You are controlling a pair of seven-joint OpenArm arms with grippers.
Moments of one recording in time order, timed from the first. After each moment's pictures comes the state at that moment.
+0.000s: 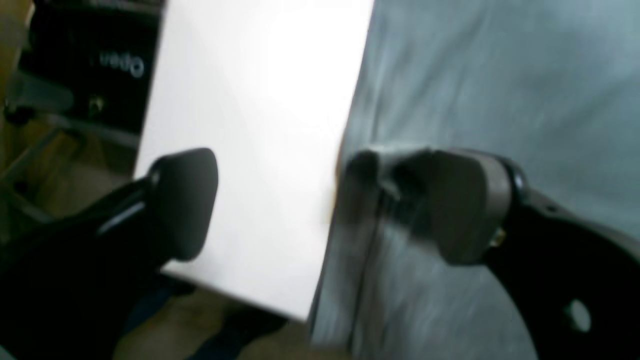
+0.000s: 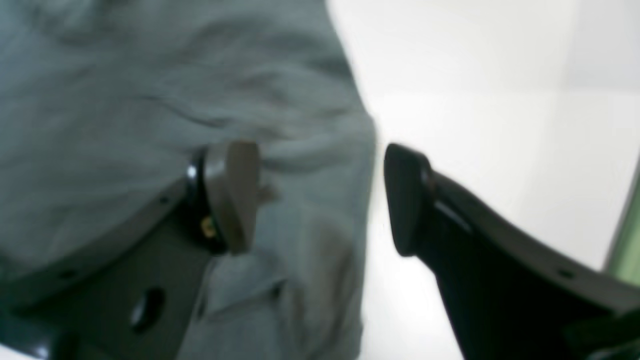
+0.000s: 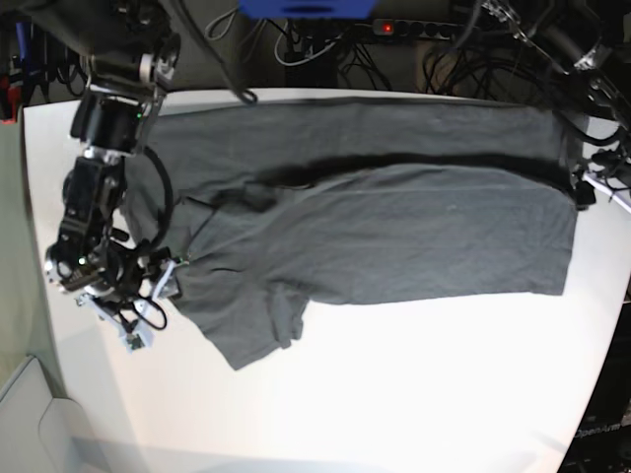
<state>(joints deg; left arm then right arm) -3.2 -11.6 -53.2 90.9 -3.9 -40.5 54.7 19.5 5.1 18.4 78.7 -1.3 39.7 -56.6</state>
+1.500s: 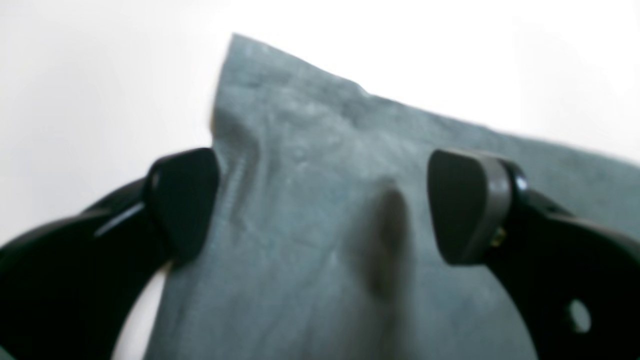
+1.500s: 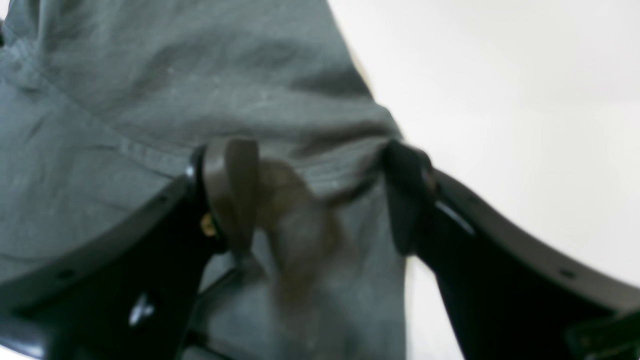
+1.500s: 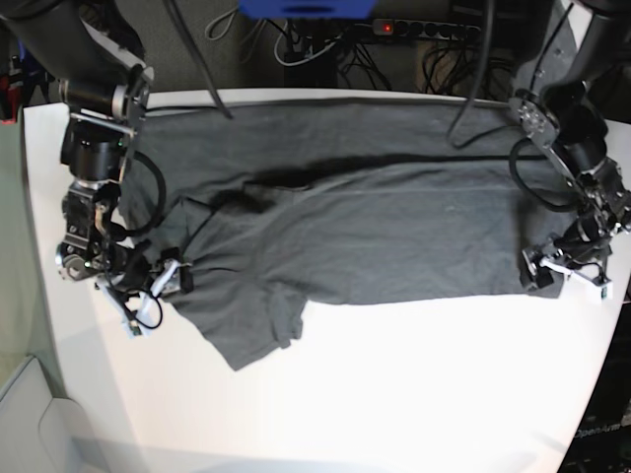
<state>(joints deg) -27.2 -17.3 -48.2 40.9 4.0 -35.3 29.1 25.3 9.7 18.2 50.6 -0.9 39.7 -36.9</state>
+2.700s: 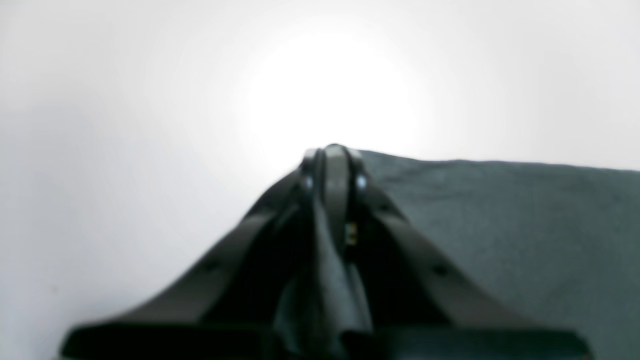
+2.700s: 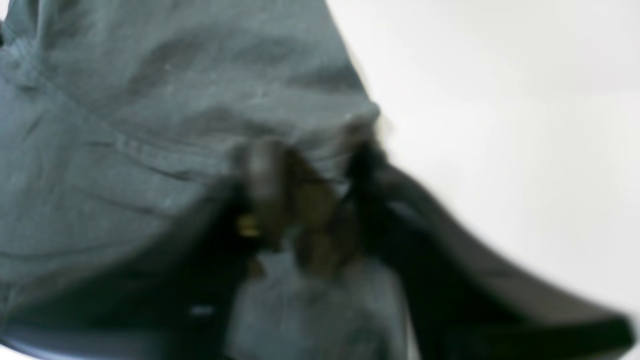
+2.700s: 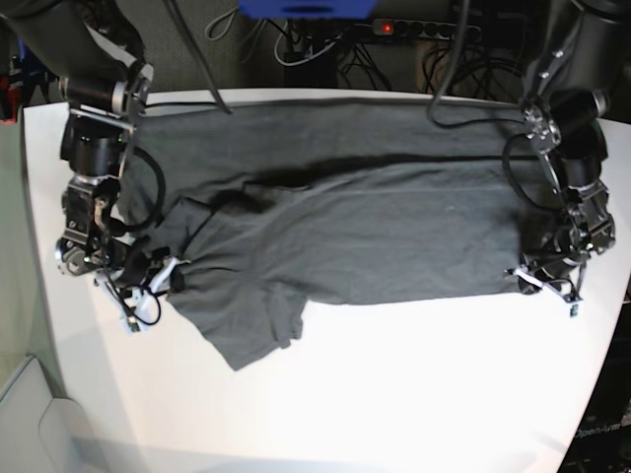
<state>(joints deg) -30.3 -19.5 -30.0 29.5 2.8 -32.6 18.2 24.3 9.9 18.2 50.7 -0.5 39.7 -36.1</state>
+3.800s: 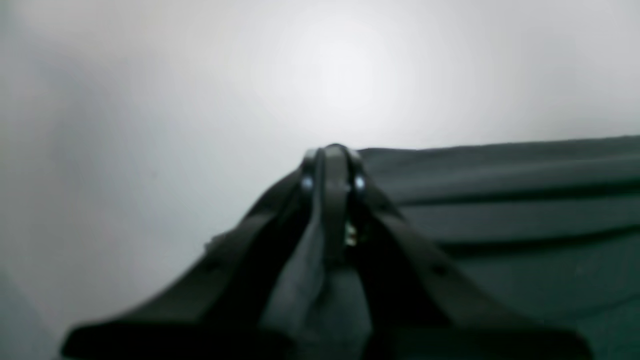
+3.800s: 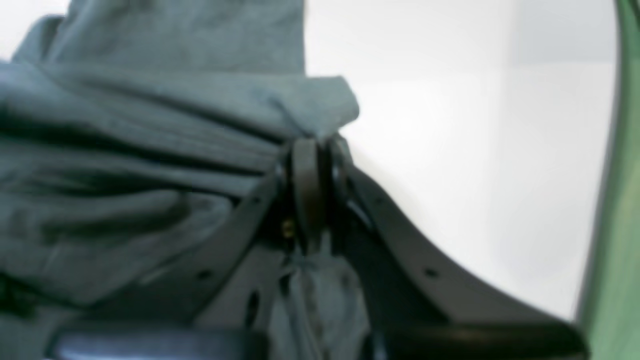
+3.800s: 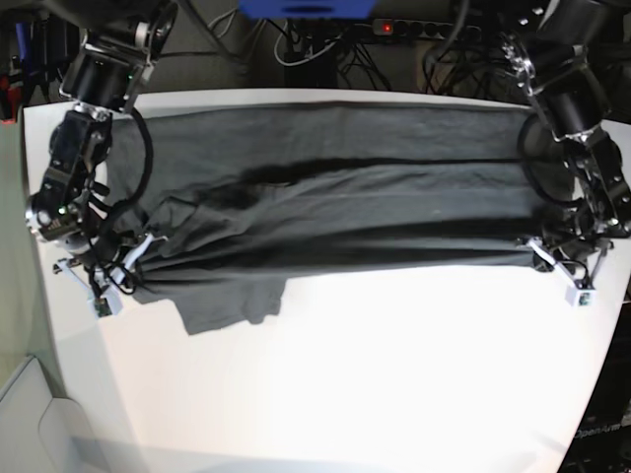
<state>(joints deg) -14.7 -17.5 -29.7 69.3 -9.5 -34.1 48.4 9.0 5.4 24.9 87.7 -0.7 40.2 -46.0</state>
